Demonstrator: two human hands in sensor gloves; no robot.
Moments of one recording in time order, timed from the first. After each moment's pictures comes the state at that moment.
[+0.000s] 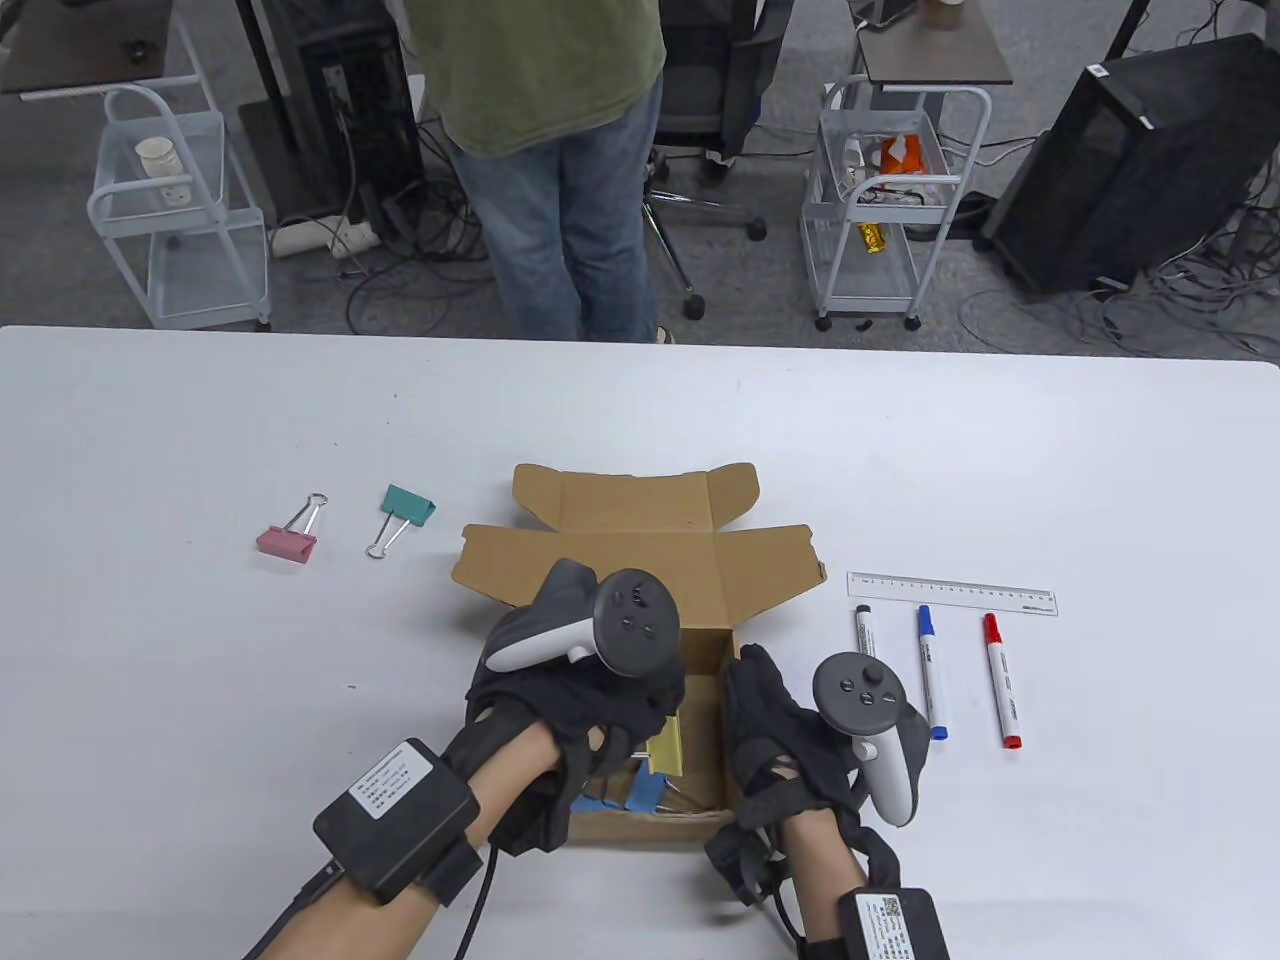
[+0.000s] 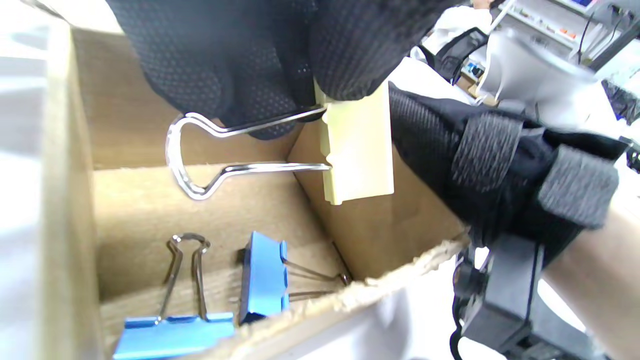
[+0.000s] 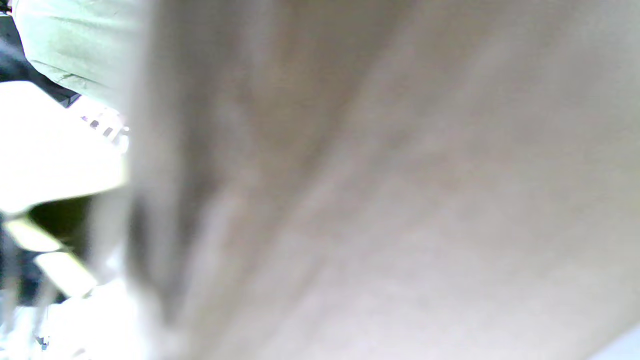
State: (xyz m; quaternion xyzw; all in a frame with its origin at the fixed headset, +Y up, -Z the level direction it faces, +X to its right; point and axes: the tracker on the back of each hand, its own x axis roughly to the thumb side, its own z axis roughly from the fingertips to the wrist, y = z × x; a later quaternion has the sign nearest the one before) left_hand -0.073 -0.596 -0.288 -0.28 -0.27 0.14 0.91; right_hand 0.132 -0.719 -0.263 -0.06 0.17 0.83 0.53
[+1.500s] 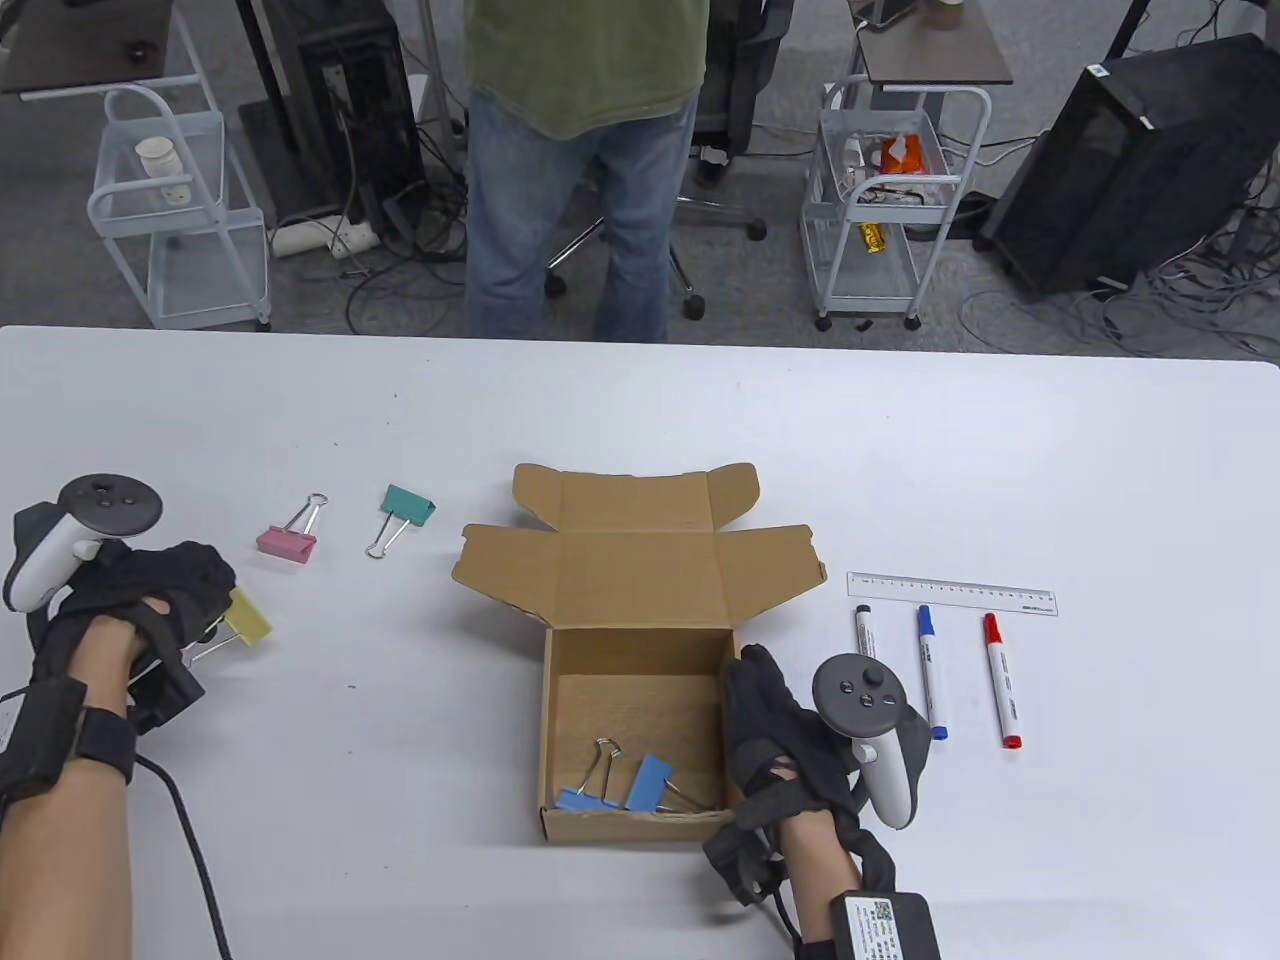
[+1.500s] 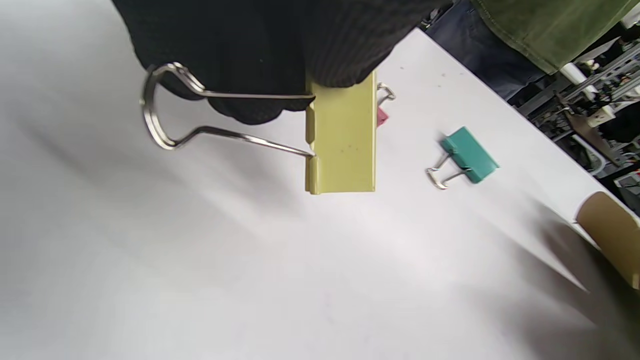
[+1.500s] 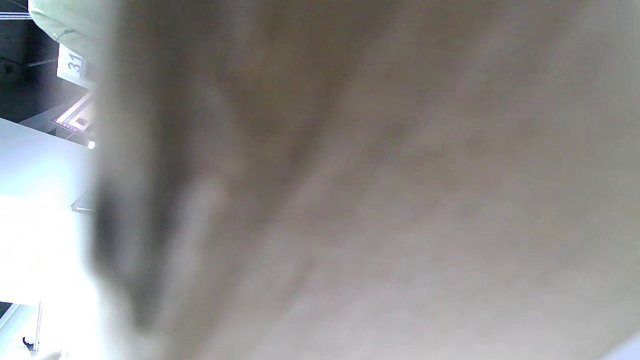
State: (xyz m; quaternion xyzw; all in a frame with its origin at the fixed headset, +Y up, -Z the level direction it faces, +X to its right) left_hand -0.452 -0.671 -0.374 -0.28 0.15 0.28 0.91; right_hand 0.132 -0.719 -0.262 -0.06 0.16 0.84 0.52
